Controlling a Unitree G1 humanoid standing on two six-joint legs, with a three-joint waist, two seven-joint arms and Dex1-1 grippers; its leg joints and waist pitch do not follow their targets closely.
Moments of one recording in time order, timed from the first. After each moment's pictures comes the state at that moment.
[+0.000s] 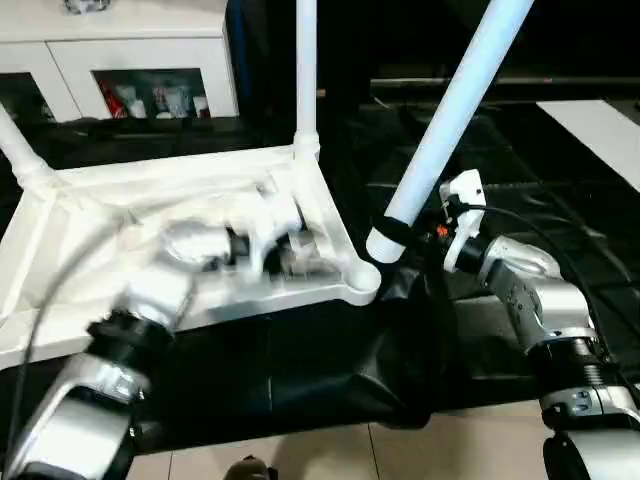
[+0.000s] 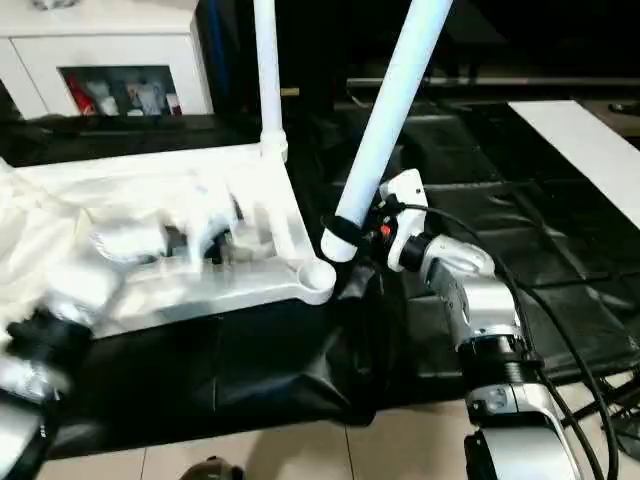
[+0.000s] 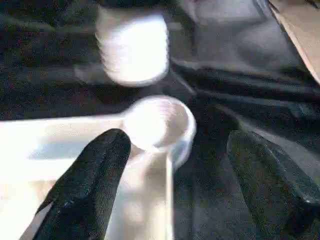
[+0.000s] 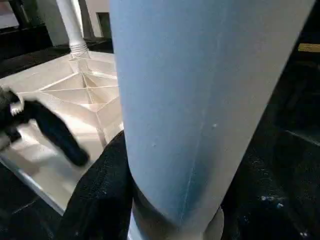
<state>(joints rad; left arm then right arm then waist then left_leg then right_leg) -0.66 0.40 -0.34 0.49 -0.13 0.16 -1.12 -0.56 -0.30 -0.01 0.45 0.30 0.25 0.84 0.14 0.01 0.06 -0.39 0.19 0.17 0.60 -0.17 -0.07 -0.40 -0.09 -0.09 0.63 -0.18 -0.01</state>
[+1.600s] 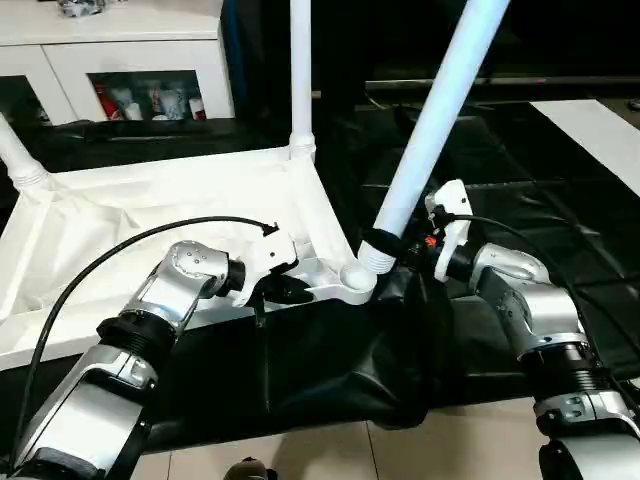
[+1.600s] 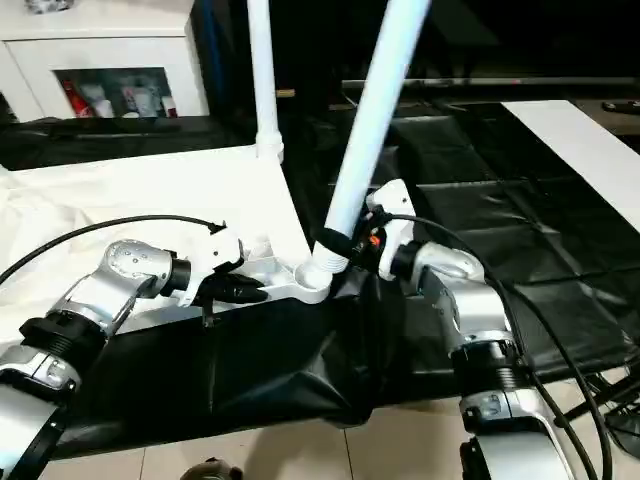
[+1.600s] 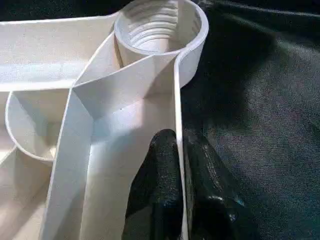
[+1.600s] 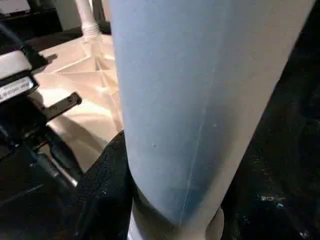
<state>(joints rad) -0.70 0.39 -0.35 0.76 0.00 0.04 -1.15 -0.56 -0.29 0.04 0.45 0.27 0.27 0.88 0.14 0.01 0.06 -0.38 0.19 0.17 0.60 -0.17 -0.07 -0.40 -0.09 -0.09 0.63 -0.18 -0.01</state>
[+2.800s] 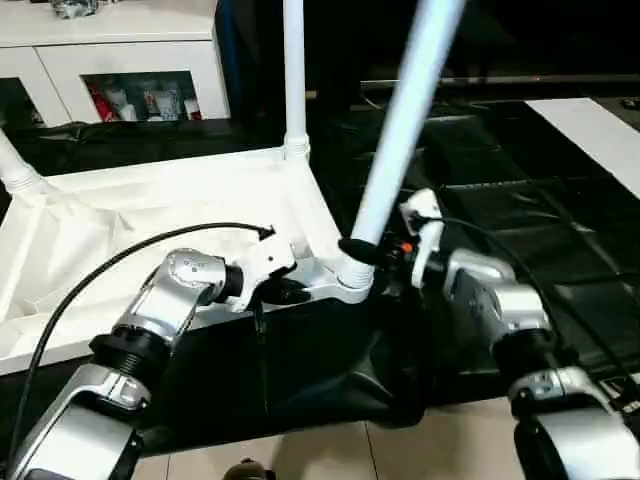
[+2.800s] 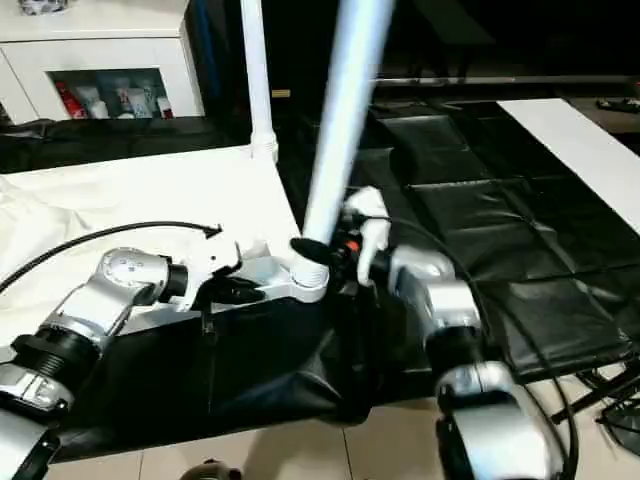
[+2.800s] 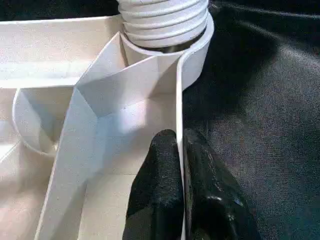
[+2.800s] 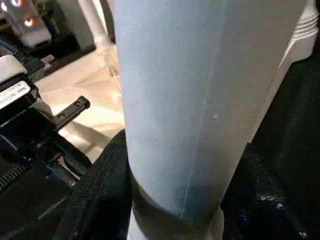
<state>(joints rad) -0.62 0.40 -0.32 0.61 0.02 0.12 -1.08 -0.59 -0.19 0.01 0.68 0.31 0.17 0.91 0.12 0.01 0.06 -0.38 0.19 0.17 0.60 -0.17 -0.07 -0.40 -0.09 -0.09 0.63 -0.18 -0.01</state>
